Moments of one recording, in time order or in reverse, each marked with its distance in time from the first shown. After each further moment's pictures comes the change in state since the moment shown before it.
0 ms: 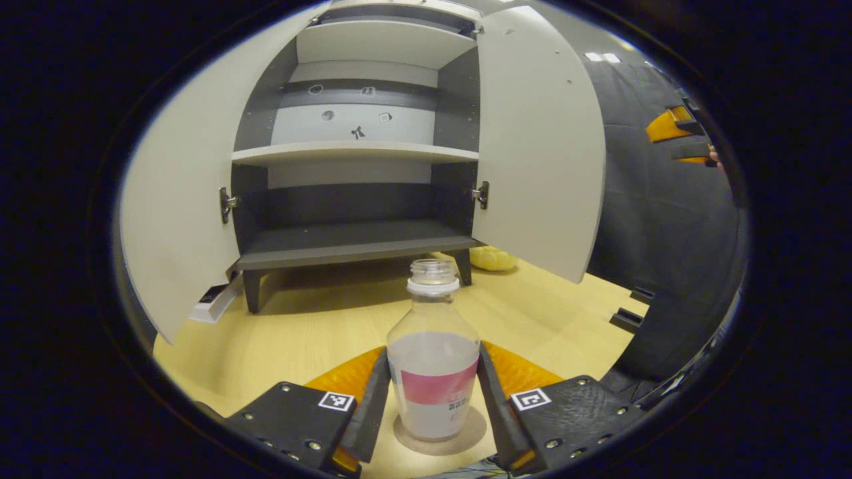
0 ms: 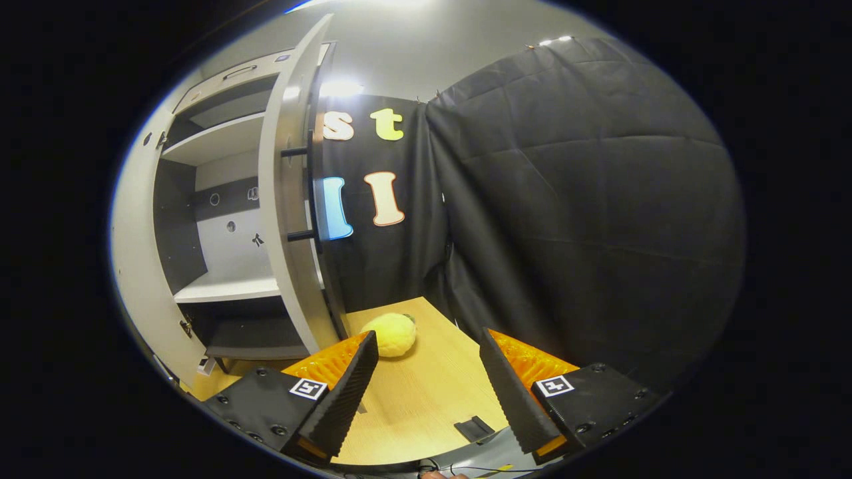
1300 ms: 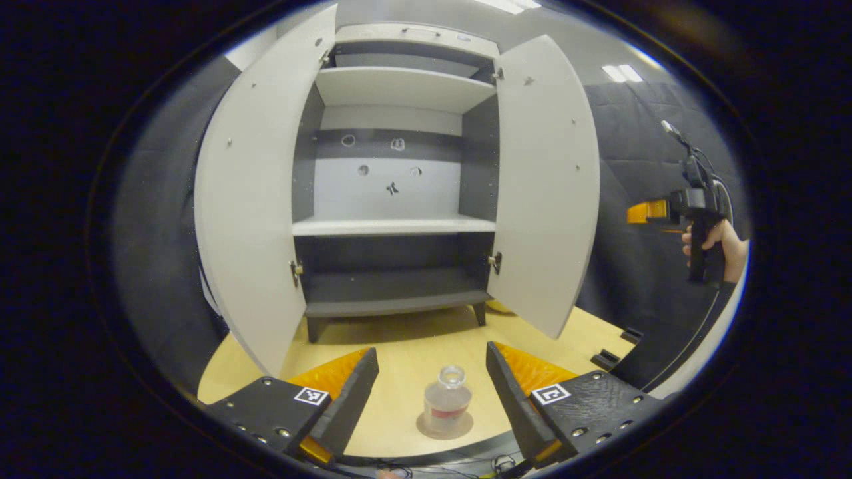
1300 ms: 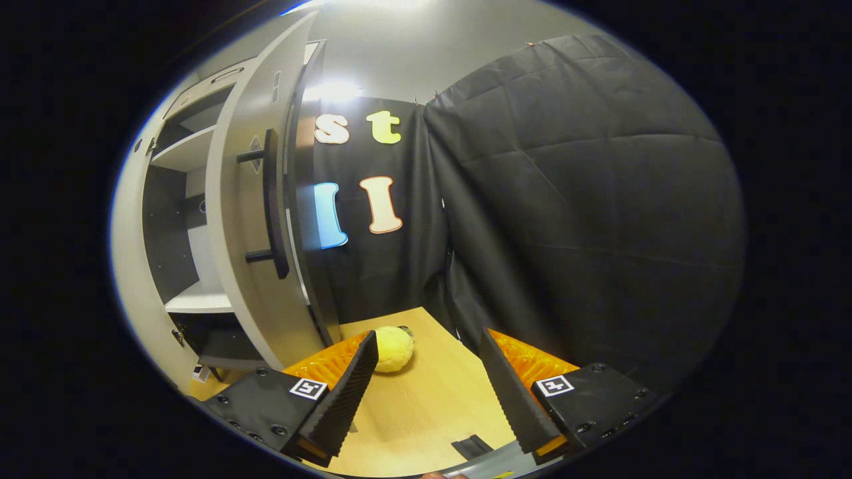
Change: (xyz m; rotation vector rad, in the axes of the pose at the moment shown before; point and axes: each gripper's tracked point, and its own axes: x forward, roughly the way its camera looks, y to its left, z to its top) left arm -0.126 0.024 0.153 -0.031 -0.124 0.188; right arm 0.064 -0.017 0.023 0.004 -0.042 0.017
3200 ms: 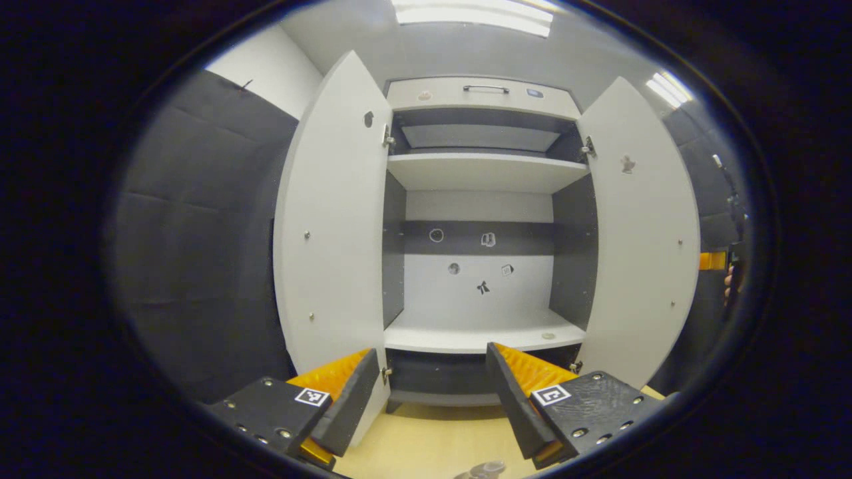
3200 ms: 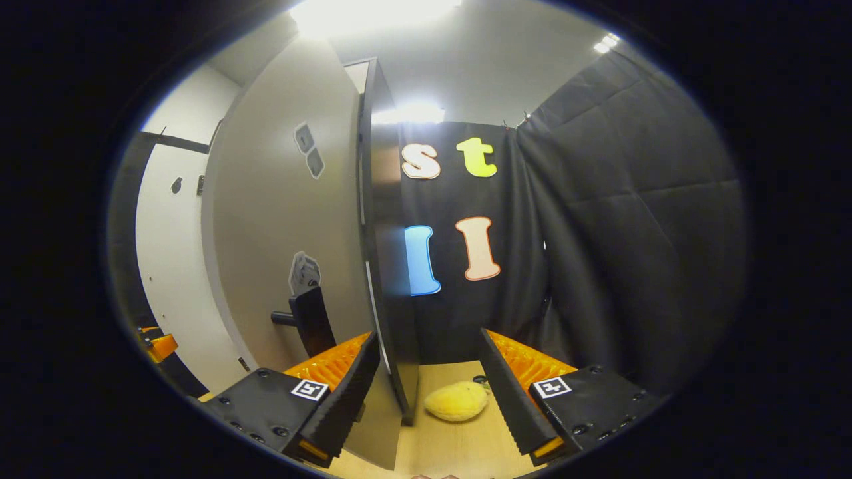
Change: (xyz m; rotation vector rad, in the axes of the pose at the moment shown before) left arm -0.003 0.071 0.159 -0.039 -0.231 0.363; right arm 0.037 0.087 0.131 -0.039 -0.072 0.435
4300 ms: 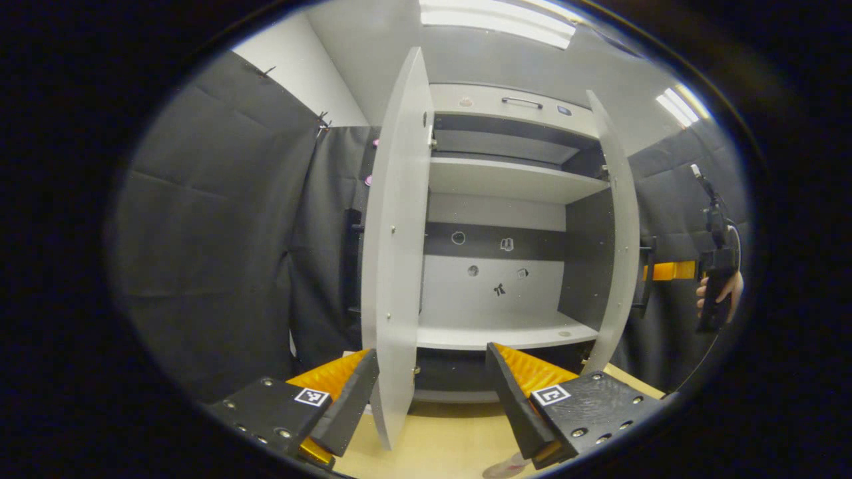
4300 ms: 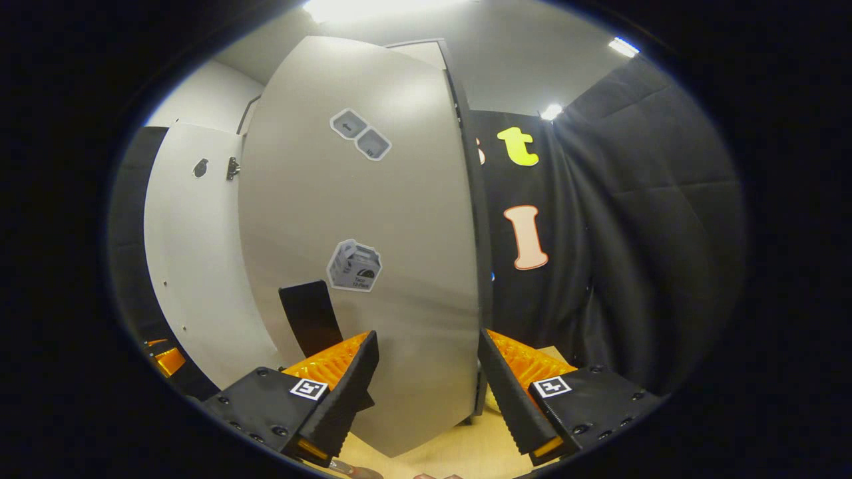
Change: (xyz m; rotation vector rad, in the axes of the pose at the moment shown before) left arm -0.019 0.094 -0.002 -0.036 -0.014 -0.002; right arm 0.036 0.155 -0.010 -0.003 0.019 0.111
